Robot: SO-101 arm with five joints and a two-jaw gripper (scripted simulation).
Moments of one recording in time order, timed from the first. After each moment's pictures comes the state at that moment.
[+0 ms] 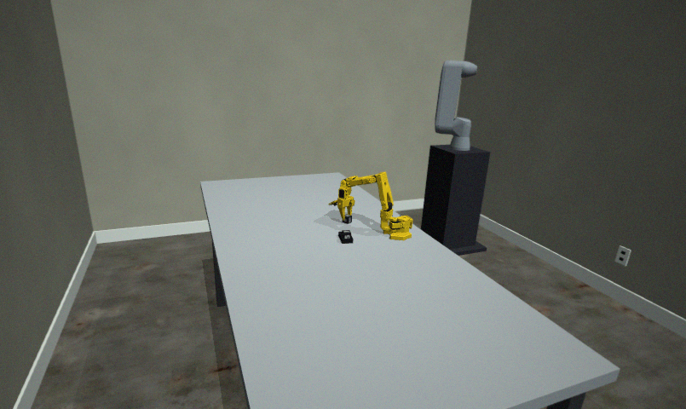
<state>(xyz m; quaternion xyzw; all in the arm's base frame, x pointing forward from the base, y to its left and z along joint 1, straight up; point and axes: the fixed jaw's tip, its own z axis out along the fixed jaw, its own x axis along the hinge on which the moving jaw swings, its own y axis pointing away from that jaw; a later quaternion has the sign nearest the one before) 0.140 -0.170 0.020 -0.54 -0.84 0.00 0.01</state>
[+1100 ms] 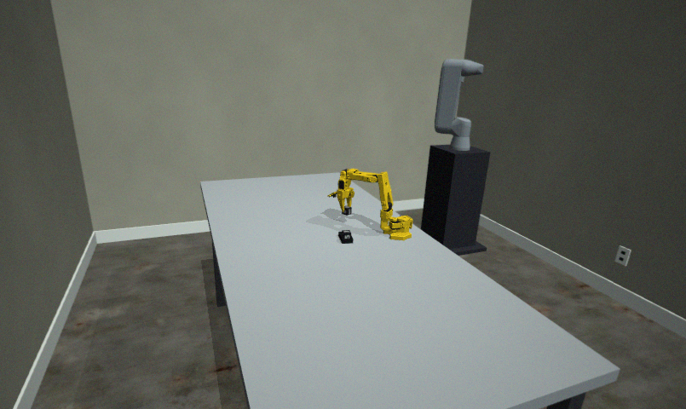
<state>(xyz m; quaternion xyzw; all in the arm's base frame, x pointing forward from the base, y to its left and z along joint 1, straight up) 0.145 -0.167 0.060 -0.52 -0.85 0.00 0.01</state>
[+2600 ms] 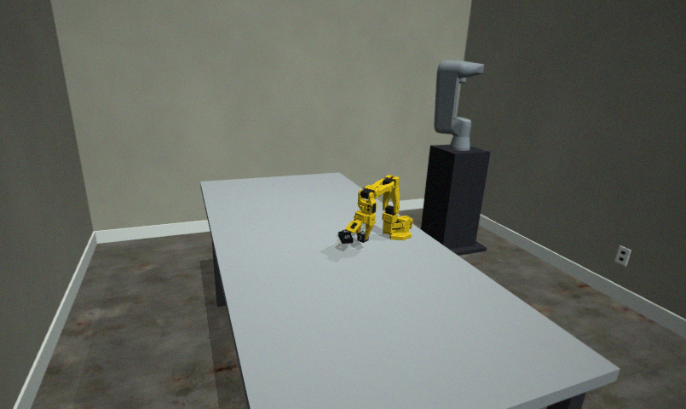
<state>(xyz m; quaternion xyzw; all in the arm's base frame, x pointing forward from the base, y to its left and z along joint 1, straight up) 0.171 0.105 0.057 0.22 -0.98 0.00 0.00</state>
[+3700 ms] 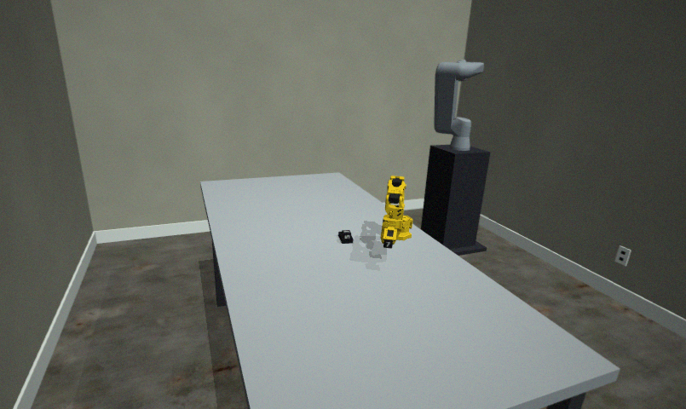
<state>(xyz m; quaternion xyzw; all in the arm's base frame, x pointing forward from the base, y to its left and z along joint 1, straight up) 0.096 0.167 0.055 0.47 -0.88 0.00 0.00</state>
